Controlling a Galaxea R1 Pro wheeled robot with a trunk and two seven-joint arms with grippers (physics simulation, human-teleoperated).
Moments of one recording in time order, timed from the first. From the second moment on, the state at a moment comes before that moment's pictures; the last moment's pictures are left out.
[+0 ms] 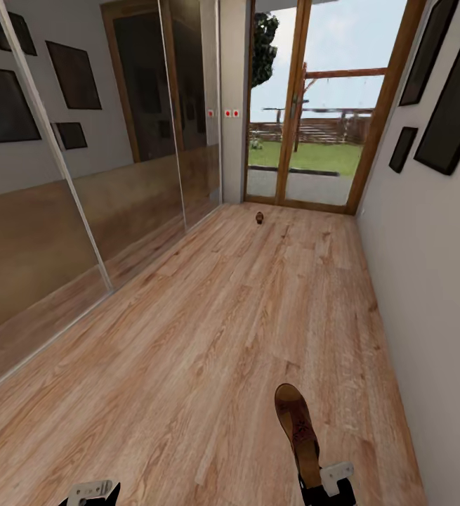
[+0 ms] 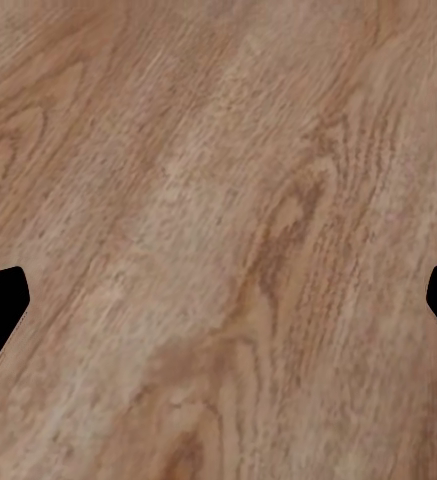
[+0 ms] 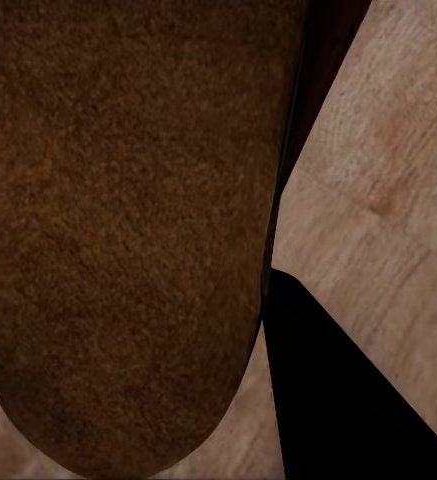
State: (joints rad) left arm -0.31 0.14 0.46 -0.21 -0.21 -0.45 -0.29; right arm -0.31 -0.02 -0.02 -0.28 0.28 -0.46 -0.04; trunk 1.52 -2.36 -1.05
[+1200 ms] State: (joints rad) left arm -0.31 0.14 0.46 -0.21 -0.21 -0.45 -0.29; right arm -0.31 -0.02 -0.13 -0.28 0.28 -0.46 -0.04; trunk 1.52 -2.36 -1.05
